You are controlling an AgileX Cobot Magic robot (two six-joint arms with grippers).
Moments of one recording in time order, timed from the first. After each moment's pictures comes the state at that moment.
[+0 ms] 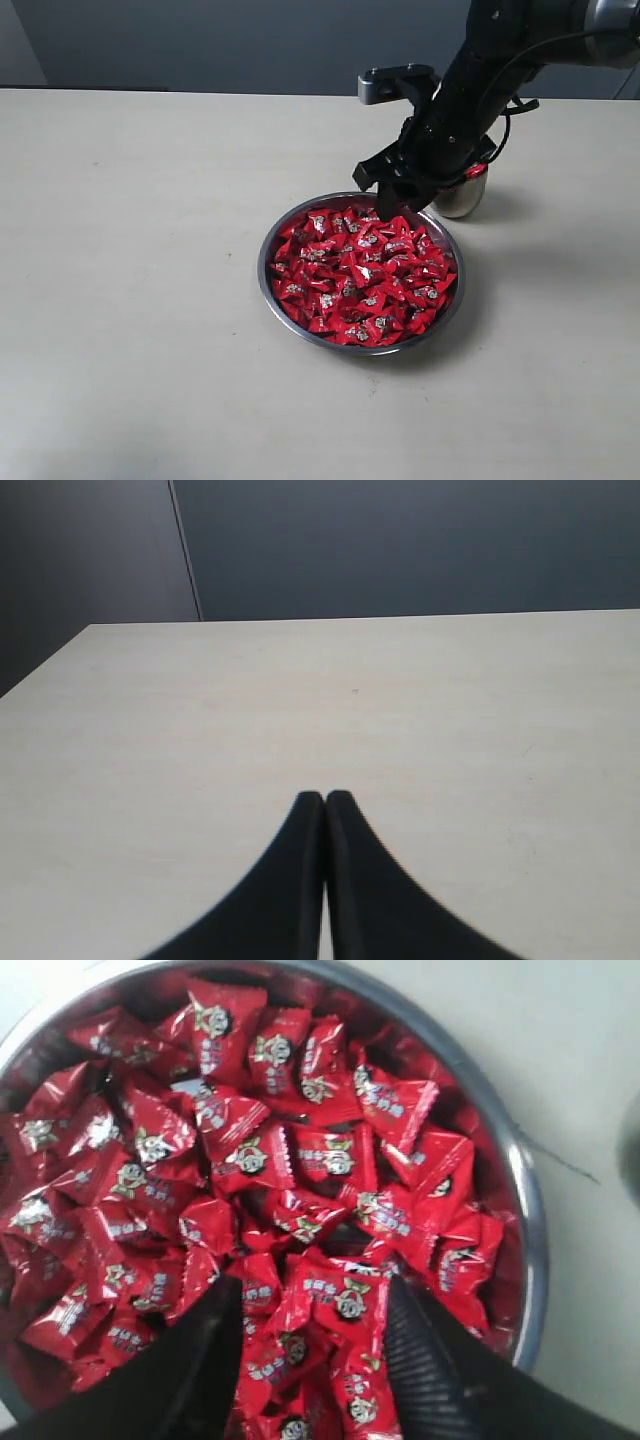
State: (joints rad) left arm 0.20 0.00 0.00 0.06 0.29 -0.02; right arm 0.53 1.96 -1.44 0.30 0.95 -0.30
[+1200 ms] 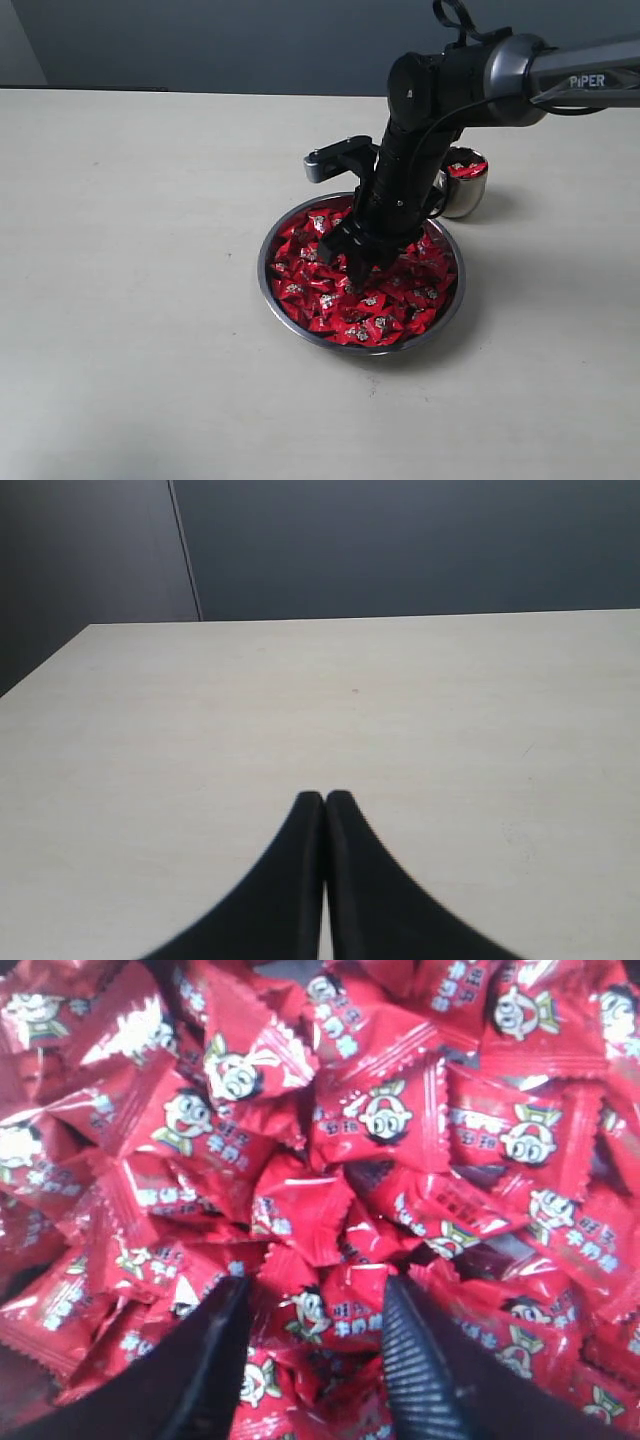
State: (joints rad) left arm 0.20 0.00 0.00 0.06 0.29 -0.02; right arm 0.66 2.08 -1.42 0.24 0.95 -0.31
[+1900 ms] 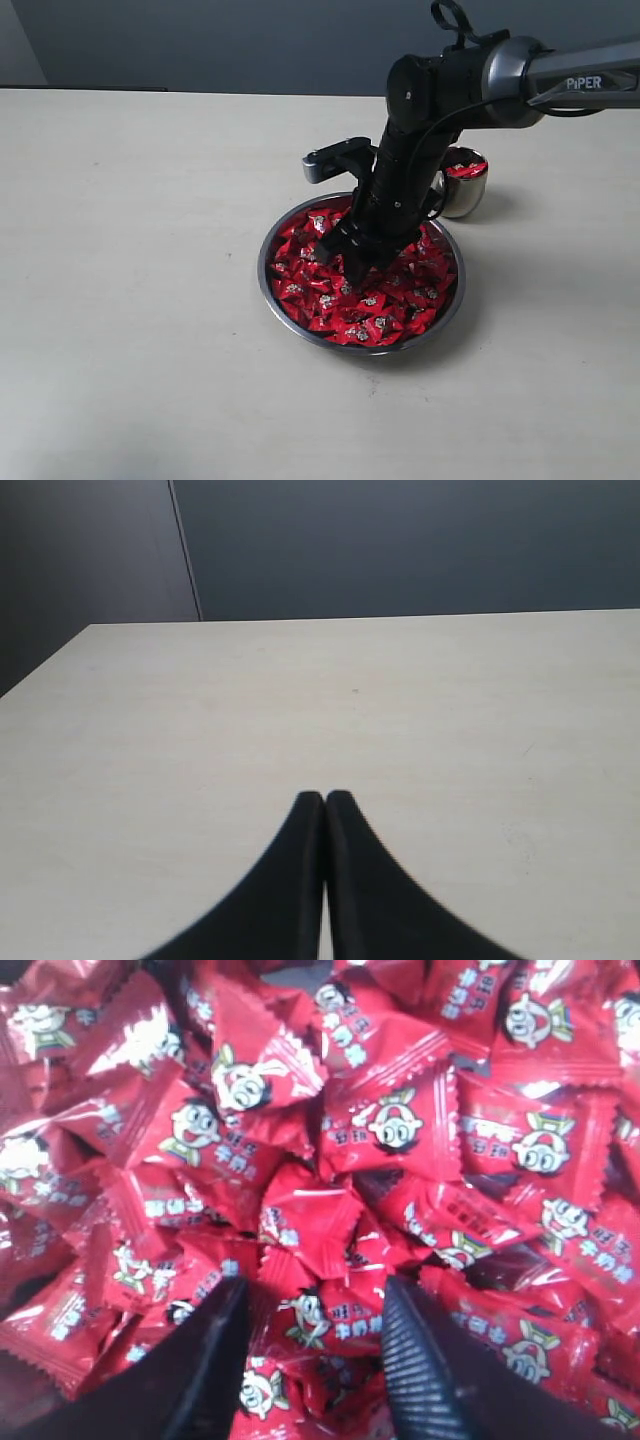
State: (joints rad) left arm 0.20 0.00 0.00 0.06 0.29 -0.02; right arm 0.66 2.09 -1.42 0.25 0.94 -0.31
